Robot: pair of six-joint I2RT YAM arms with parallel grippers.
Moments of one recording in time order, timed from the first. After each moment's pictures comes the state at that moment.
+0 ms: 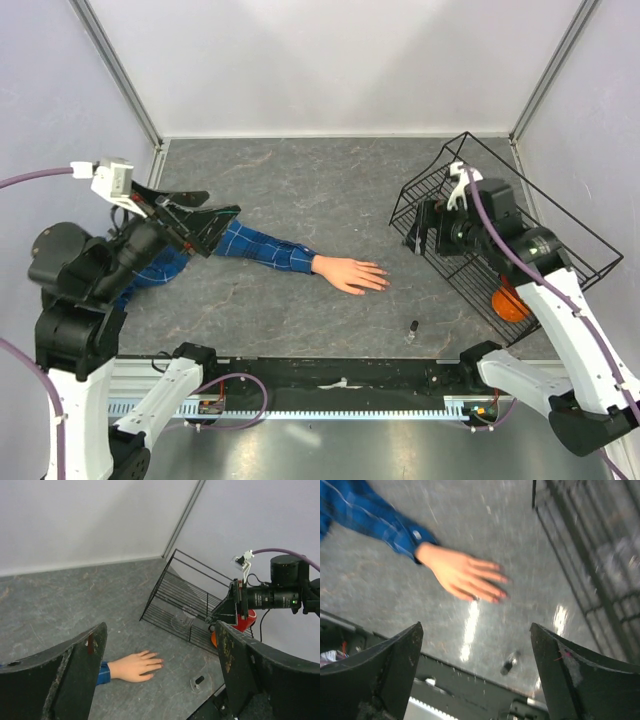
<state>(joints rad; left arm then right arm) -0.22 0.74 1.50 -0.66 0.42 -0.43 0.40 1.00 1.31 -0.96 -0.10 0.36</state>
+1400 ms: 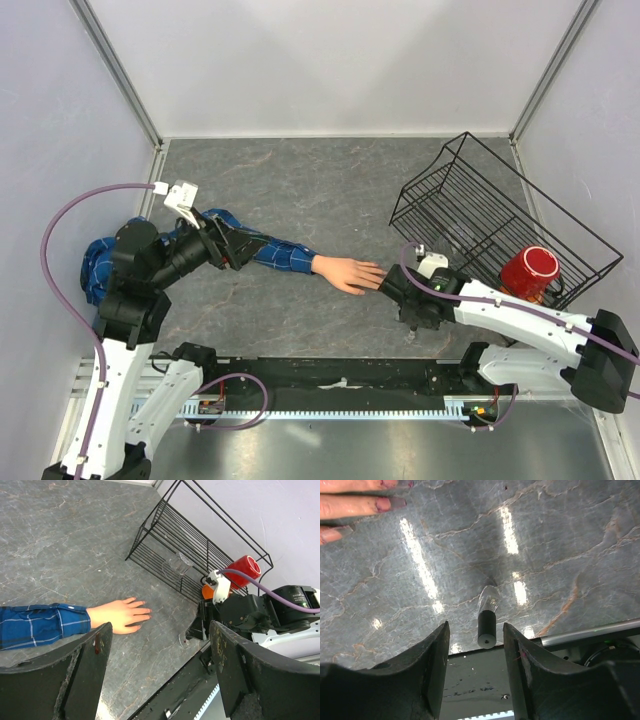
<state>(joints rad) -0.22 0.64 0.99 -0.50 0.56 -0.52 0.97 1.12 0.77 -1.06 0.39 1.21</state>
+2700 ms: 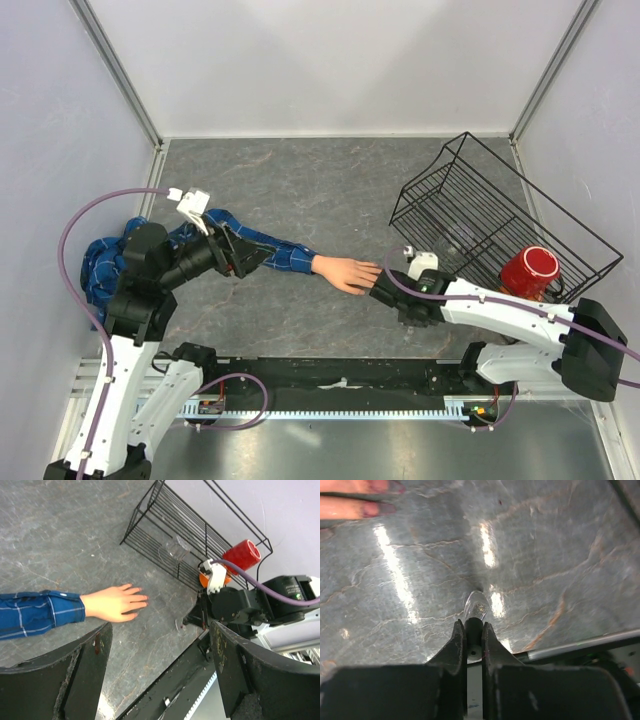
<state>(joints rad) -0.22 0.63 0.92 -0.49 0.62 -0.51 1.02 1.19 0.75 -1.03 0.46 1.20</state>
